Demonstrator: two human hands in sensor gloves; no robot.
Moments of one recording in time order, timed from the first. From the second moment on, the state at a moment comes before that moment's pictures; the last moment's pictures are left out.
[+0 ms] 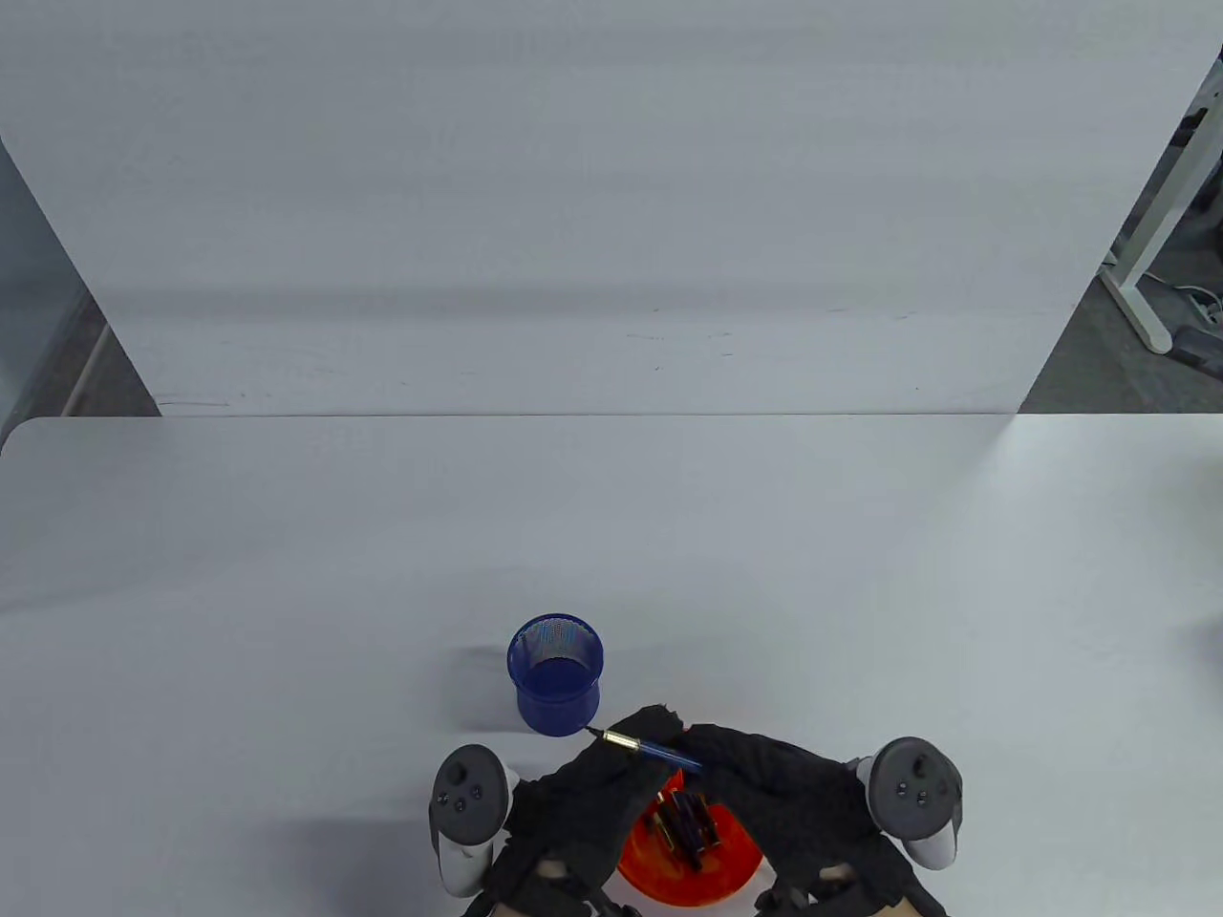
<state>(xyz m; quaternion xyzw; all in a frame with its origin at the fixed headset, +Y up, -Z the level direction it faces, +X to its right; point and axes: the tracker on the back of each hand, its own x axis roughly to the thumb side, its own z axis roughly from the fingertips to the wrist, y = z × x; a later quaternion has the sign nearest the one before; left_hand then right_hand) -0.093 -0.720 -0.242 -0.03 -0.22 0.69 0.69 0.152 -0.688 -0.242 0.27 -0.02 0.79 0.55</state>
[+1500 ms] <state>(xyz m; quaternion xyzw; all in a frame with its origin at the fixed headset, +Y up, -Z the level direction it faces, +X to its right) -0.116 -0.715 -0.248 0.00 -0.20 0.65 0.74 0.158 -0.674 -0.241 0.26 -0.01 0.91 0.33</state>
